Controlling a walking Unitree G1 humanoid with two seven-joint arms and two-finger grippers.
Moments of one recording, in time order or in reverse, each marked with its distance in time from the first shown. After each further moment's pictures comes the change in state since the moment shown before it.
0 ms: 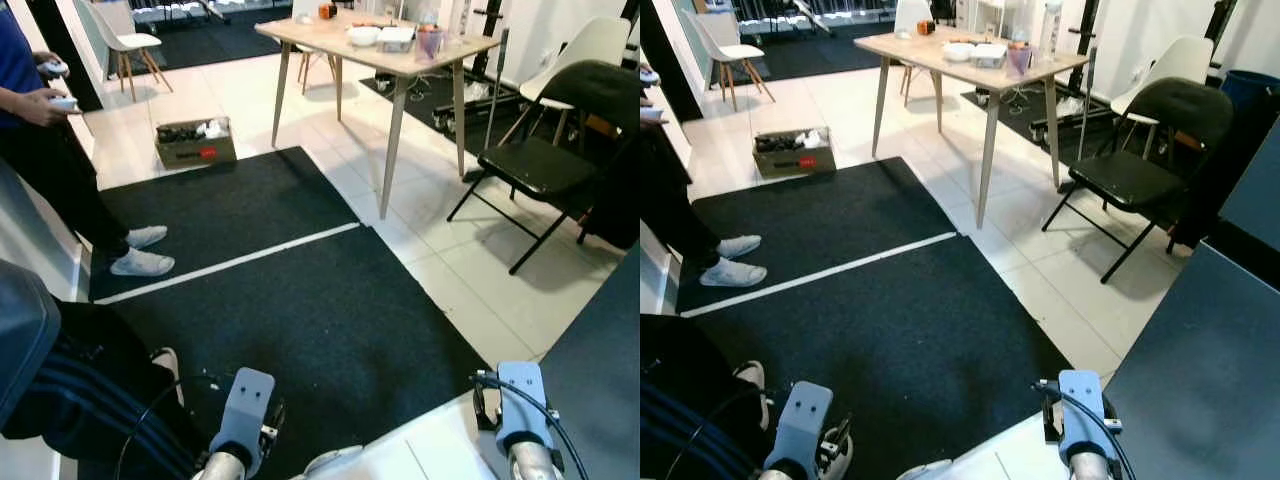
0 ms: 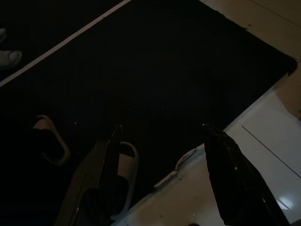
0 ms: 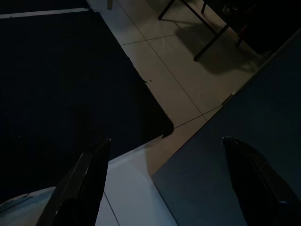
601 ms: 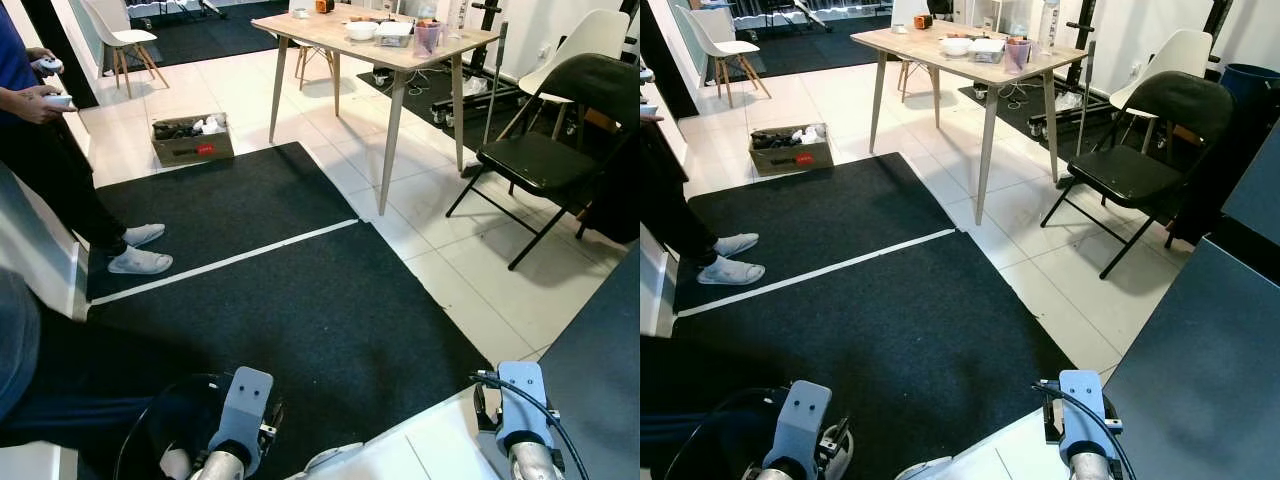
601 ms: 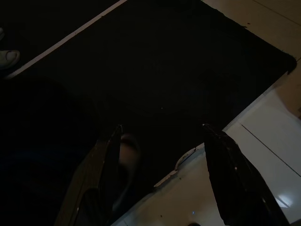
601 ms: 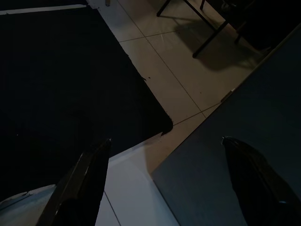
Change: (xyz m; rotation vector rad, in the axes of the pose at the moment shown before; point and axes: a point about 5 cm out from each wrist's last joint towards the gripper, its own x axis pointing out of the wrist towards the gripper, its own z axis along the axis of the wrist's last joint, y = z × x) left arm 0.001 0.000 0.001 0.000 -0.003 0.001; right arm 0.000 0.000 0.000 0.000 -0.001 0.000
